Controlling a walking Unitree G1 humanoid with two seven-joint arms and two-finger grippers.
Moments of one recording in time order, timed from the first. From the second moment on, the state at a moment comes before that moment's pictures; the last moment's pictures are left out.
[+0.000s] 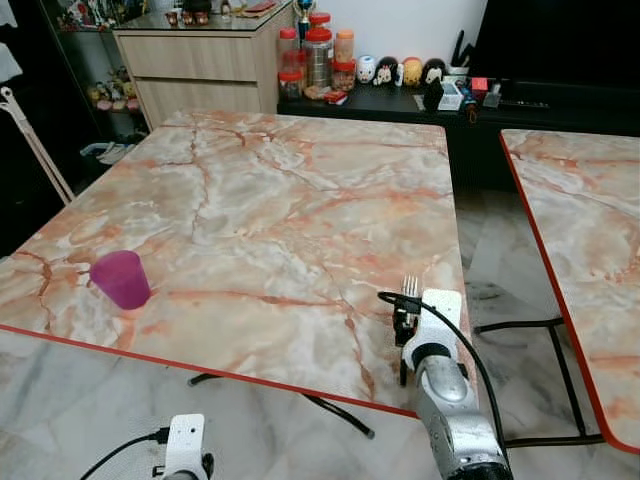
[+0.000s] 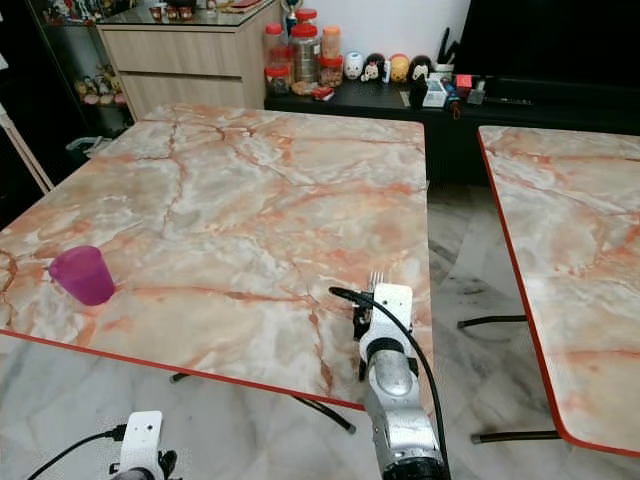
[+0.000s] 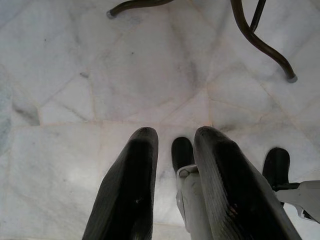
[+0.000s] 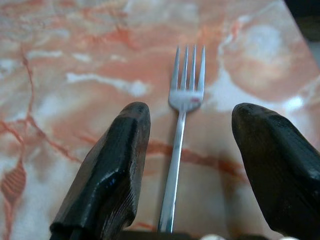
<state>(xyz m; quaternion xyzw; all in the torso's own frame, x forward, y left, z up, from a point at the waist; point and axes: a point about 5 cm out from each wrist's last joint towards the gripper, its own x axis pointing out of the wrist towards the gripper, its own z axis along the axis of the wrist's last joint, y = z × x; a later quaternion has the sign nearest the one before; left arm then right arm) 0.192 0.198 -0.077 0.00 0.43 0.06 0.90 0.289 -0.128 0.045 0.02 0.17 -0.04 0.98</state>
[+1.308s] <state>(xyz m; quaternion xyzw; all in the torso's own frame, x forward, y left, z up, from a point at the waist) 0.190 0.189 -0.080 -0.02 0.44 0.04 0.90 0.297 -0.123 0.042 0.02 0.21 -0.03 0.98</state>
